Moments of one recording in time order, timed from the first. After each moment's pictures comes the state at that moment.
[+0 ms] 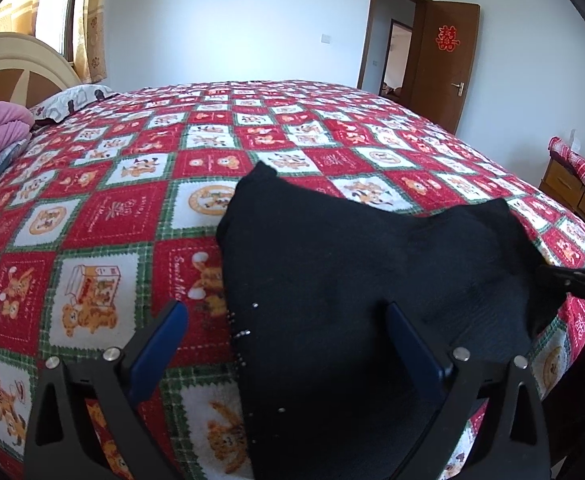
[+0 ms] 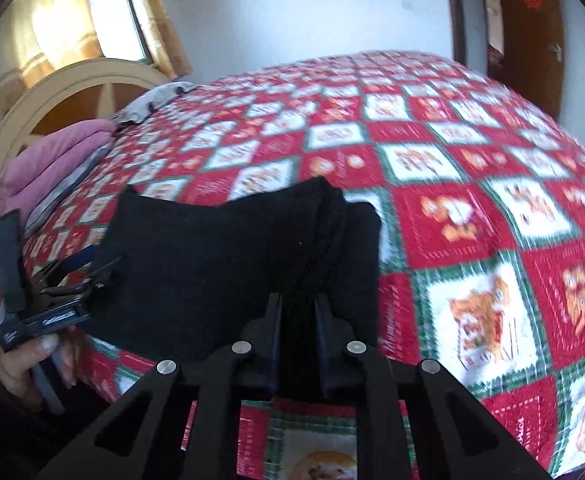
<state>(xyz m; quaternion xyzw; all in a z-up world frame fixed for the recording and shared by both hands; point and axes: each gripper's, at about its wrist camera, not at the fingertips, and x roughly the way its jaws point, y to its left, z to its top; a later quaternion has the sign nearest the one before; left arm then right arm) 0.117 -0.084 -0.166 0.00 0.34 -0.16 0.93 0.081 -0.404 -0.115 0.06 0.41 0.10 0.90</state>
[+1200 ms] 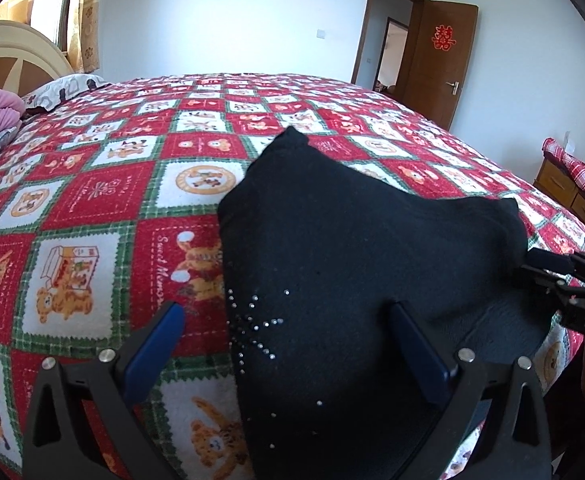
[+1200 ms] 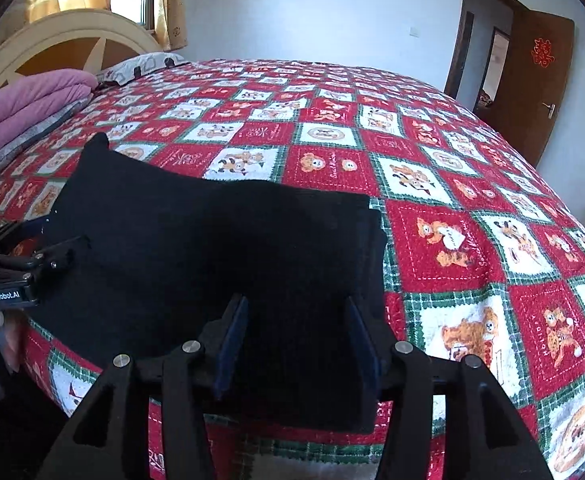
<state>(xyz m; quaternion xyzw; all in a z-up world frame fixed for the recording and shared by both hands) 0.120 -0.084 -0.179 -0.02 0.36 -0.18 0.92 0.086 -0.373 -0.128 -0.06 0.39 0.05 0.92</state>
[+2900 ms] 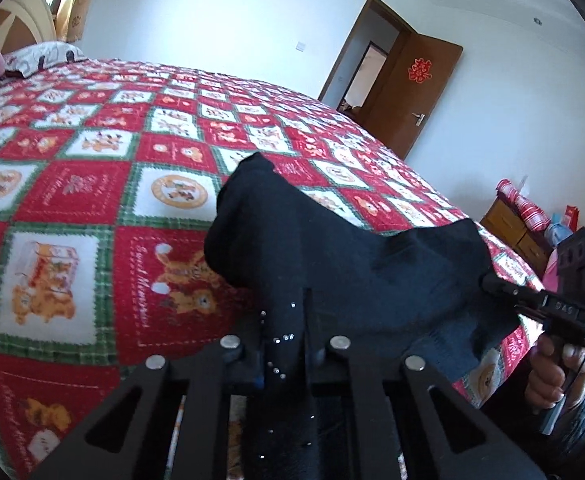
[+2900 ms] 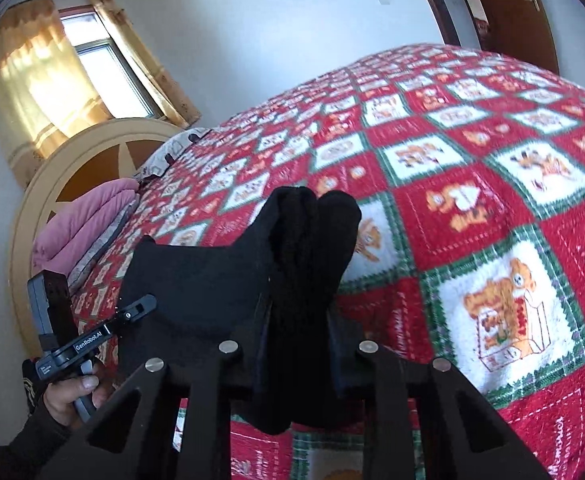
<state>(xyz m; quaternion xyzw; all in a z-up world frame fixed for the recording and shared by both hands) 0.122 -0.064 -0.162 -0.11 0.35 -0.26 0.89 0.078 -0.427 -0.115 0.18 0.36 0.14 0.91</state>
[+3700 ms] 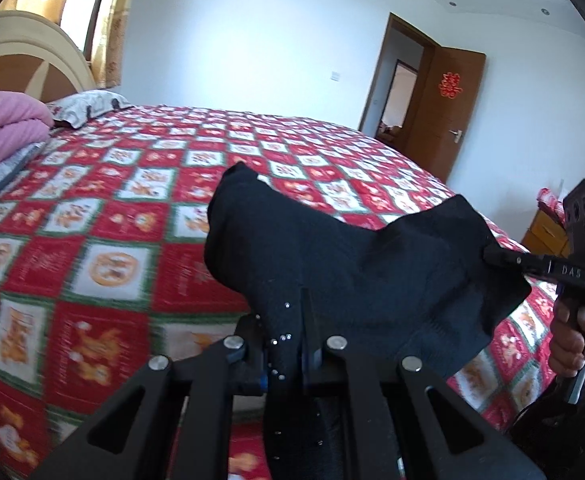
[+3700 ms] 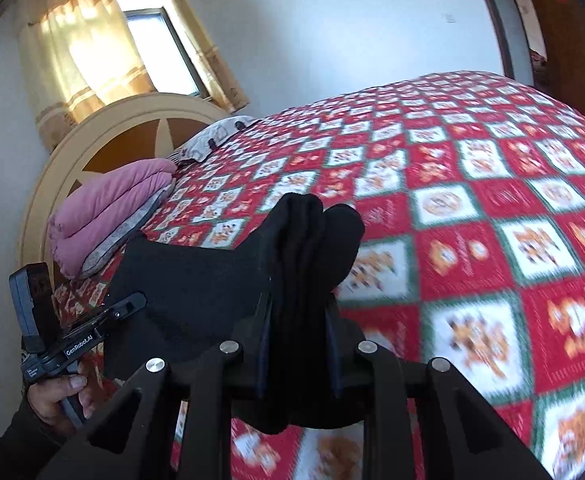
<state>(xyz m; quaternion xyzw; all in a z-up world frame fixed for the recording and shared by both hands) 0.144 0.017 -0.117 -0.06 0.30 -0.17 0.94 0.158 -0.327 -0.068 0.11 0.35 0.21 0.91</state>
